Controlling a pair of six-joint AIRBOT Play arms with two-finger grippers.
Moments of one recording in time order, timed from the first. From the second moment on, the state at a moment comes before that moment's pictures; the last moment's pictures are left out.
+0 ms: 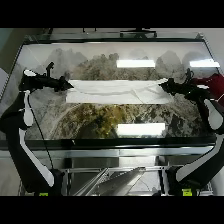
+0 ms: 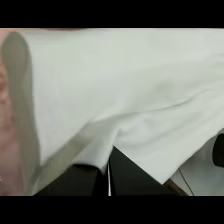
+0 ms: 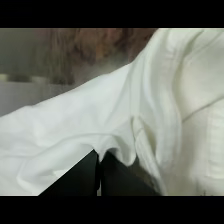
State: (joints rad) left arm 0.21 -2.24 2.01 0.68 -1.39 -1.17; right arm -0.36 -1.94 1.37 -0.26 0.99 0.82
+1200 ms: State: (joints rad) left arm 0.25 -1.95 2.02 0.68 -1.33 -1.19; right arm -0.40 -2.03 1.61 -0.68 1.18 0.98
